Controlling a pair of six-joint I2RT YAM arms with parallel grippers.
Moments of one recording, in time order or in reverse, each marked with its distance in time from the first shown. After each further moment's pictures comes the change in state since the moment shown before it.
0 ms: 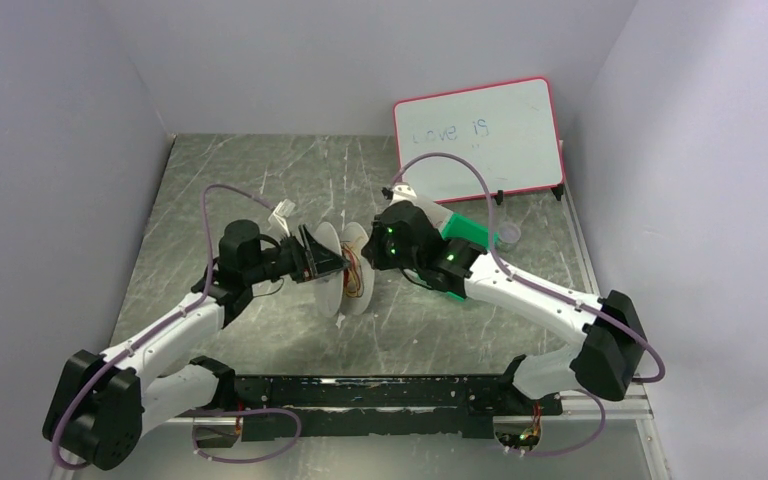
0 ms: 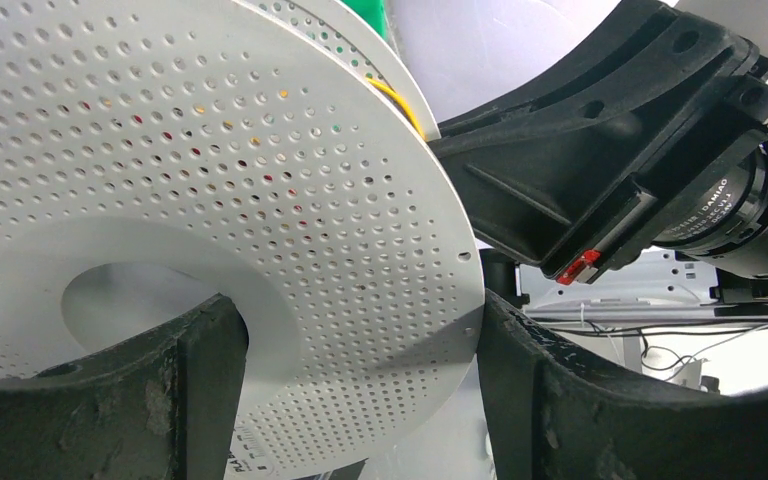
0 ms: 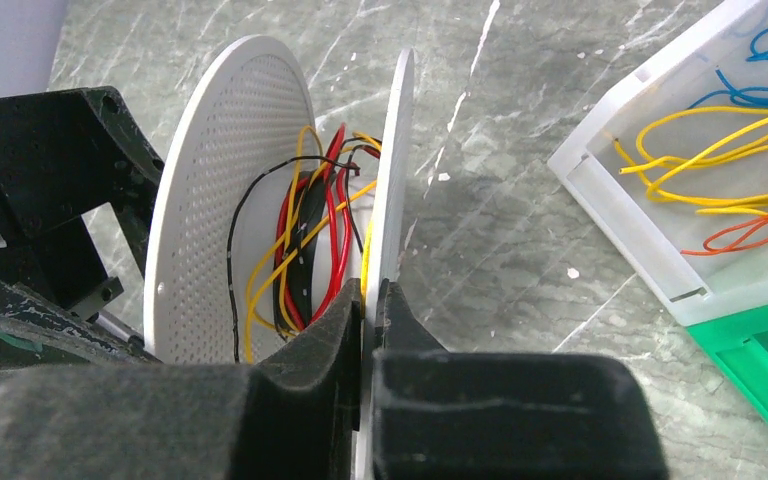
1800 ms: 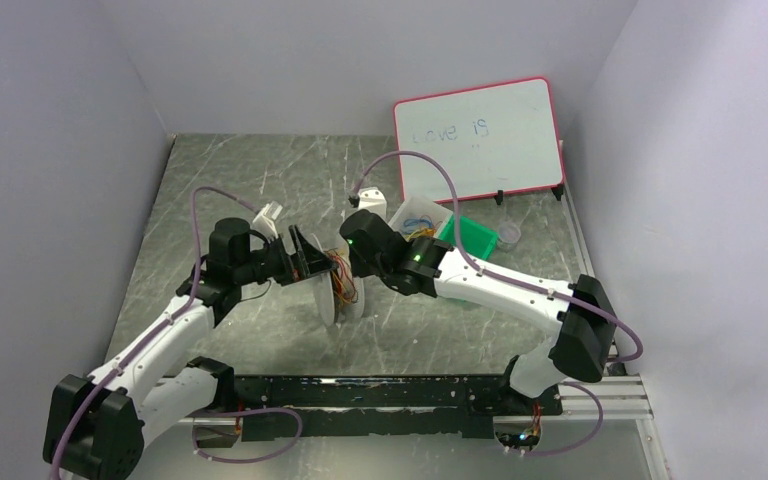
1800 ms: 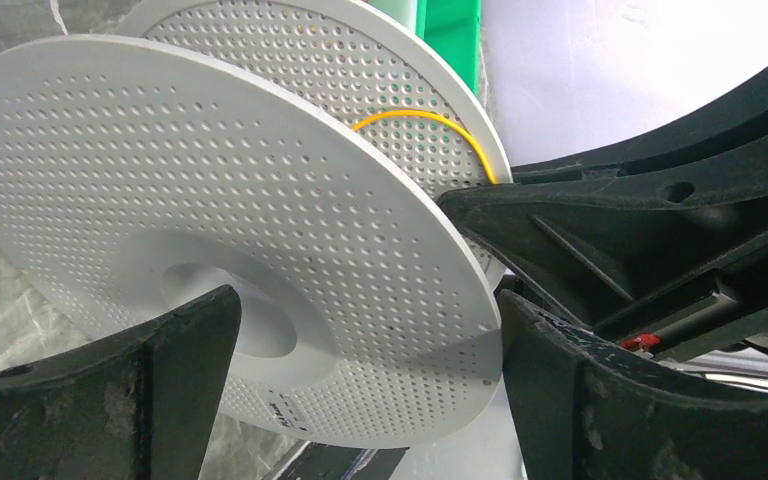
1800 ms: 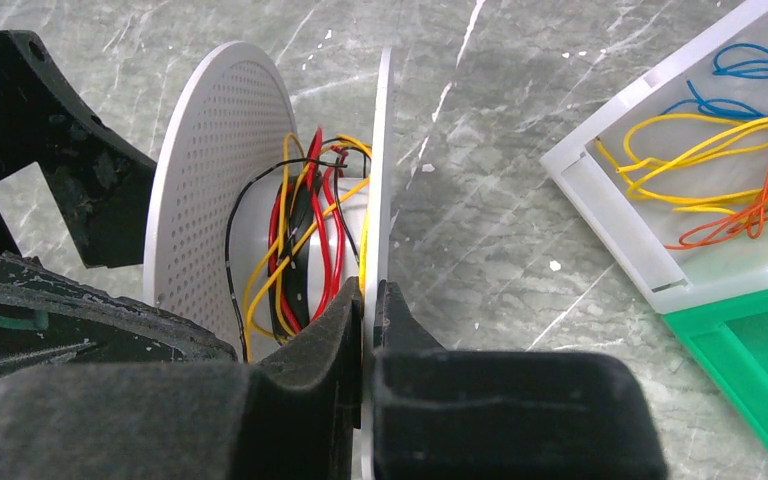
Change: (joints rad) left arm 0.089 -0.079 0.038 -0.289 -0.051 0.145; right arm 0.151 0.158 0.200 -0.174 0.217 -0.040
